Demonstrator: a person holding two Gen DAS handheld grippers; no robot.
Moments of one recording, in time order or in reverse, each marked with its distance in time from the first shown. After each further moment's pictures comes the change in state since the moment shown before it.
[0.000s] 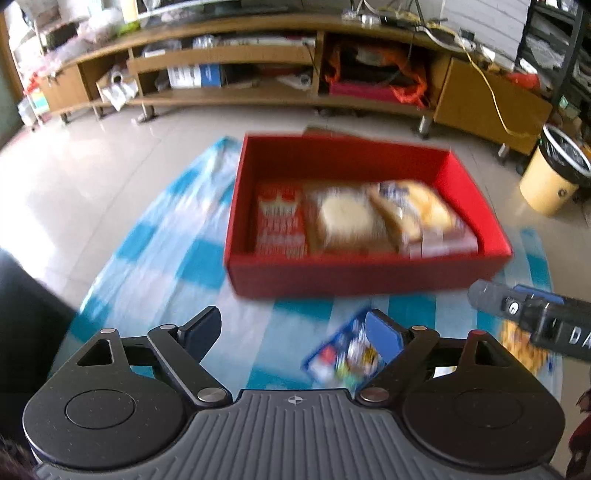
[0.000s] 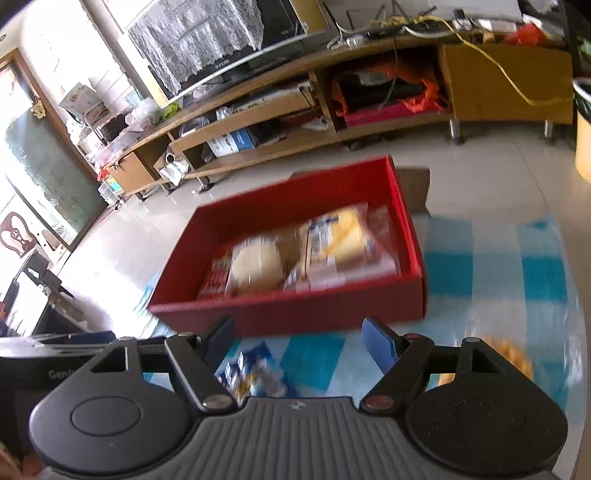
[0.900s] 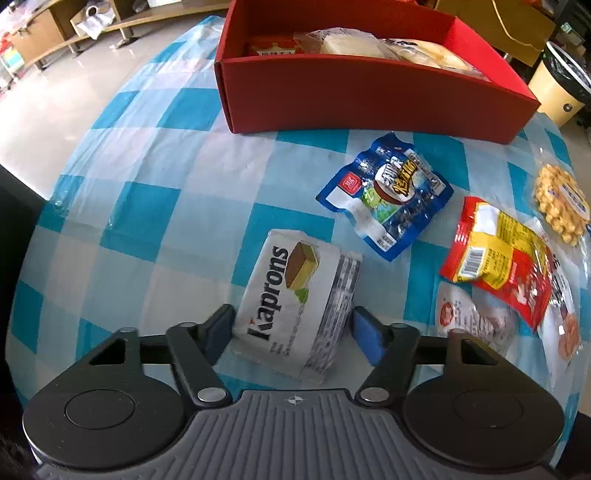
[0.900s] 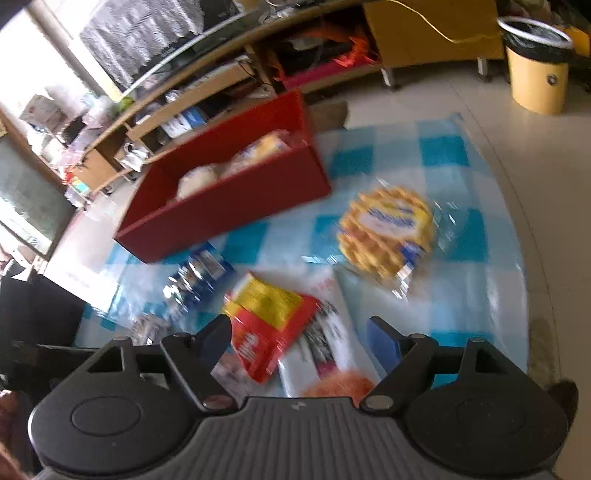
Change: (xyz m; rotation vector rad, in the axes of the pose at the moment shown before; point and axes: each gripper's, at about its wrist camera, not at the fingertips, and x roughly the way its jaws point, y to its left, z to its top) left arm 0.041 0.009 -0.077 0.064 0.253 -0.017; right arm -0.059 -0.048 -0.091 0.144 0.078 -0.102
